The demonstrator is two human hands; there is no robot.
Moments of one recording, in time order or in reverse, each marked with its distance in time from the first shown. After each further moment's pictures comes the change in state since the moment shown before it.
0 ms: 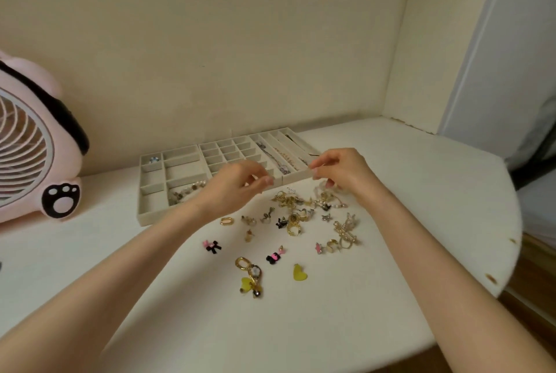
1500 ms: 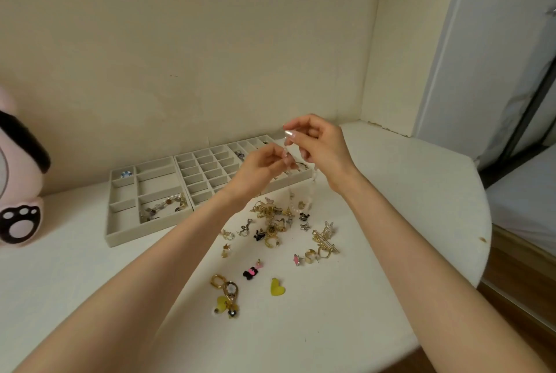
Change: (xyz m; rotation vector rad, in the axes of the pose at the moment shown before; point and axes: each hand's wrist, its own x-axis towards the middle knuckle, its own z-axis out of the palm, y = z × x) left_hand 0.066 0.038 0.040 -0.765 0.020 -0.056; right_hand 0.011 -0.028 -0.014 0.431 0.097 -0.323
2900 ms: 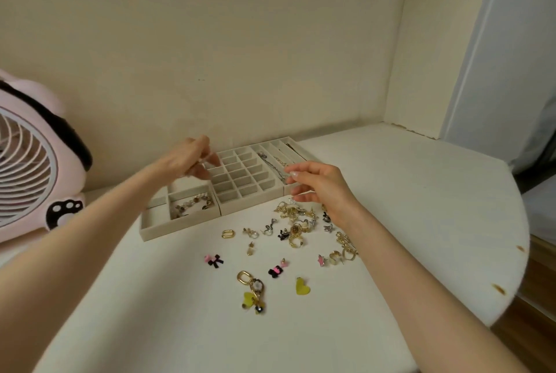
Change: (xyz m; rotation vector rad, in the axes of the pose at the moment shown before) left_hand -0.015 -0.011 -0.154 0.461 0.152 -0.396; right_hand -0.030 0.033 0.032 0.159 -0.128 0.330
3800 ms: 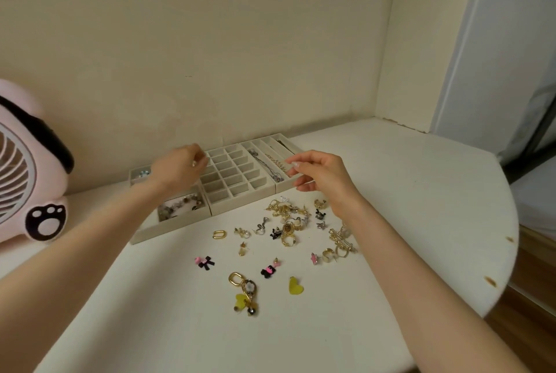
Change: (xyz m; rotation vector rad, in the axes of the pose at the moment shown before) left_hand 0.013 -0.024 0.018 0.644 0.259 0.221; right_hand 0.007 -0.003 -0.013 -0.078 0.082 -0.057
